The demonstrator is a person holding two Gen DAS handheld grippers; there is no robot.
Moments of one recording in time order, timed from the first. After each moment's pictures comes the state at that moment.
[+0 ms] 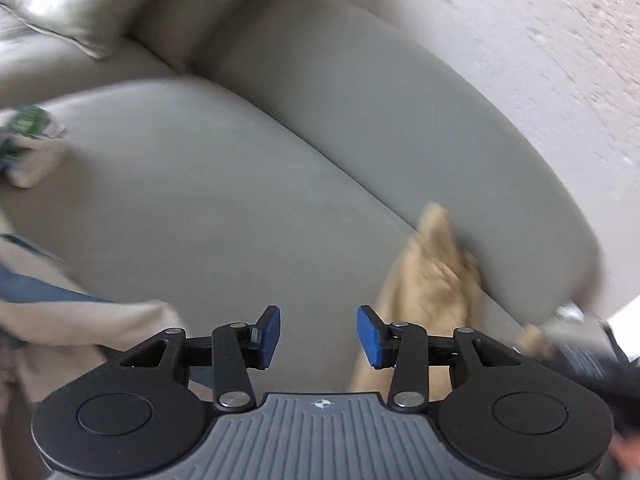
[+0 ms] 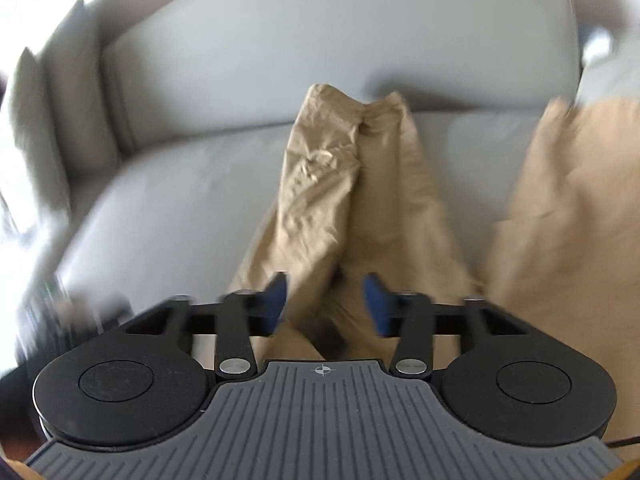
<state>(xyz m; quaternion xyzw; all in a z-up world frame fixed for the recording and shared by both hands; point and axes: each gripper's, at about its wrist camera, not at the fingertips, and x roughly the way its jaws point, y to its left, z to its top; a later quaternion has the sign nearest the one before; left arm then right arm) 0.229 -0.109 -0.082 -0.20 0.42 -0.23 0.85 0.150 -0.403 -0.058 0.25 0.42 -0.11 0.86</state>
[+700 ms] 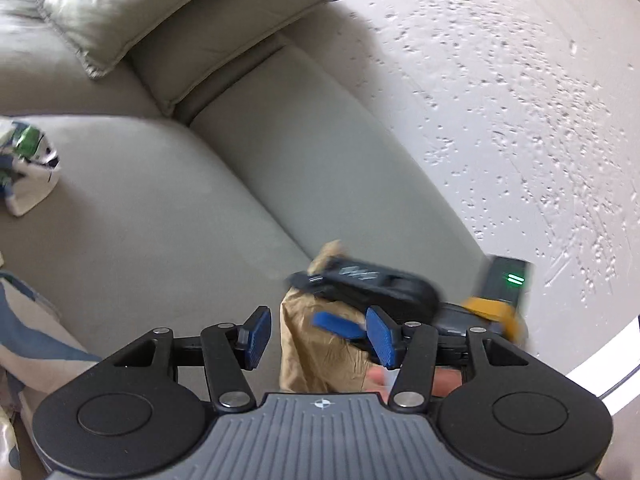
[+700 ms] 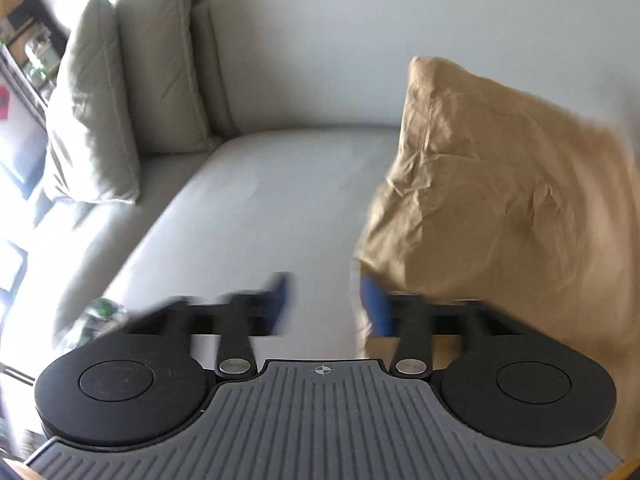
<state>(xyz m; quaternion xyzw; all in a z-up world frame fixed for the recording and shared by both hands) 0.194 -0.023 -0.043 -0.31 0.33 -0.23 0.86 0.285 -0.302 -0.057 0.23 0.39 -0.01 0.89</state>
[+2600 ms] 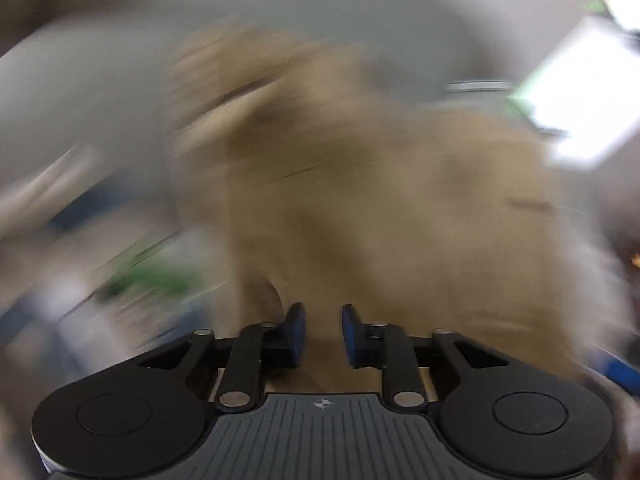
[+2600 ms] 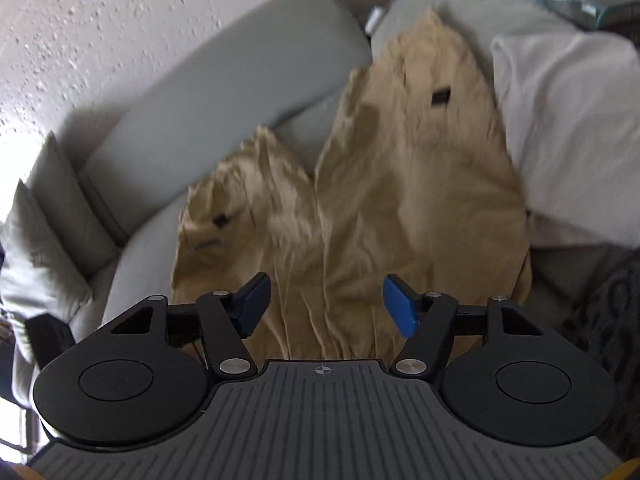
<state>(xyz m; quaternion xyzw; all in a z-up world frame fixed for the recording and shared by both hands) 0.139 -0.089 -0.116 -0.02 0.56 -0.32 0.76 -0.120 -0.339 -0.016 0.38 0.32 -0.25 0.84</state>
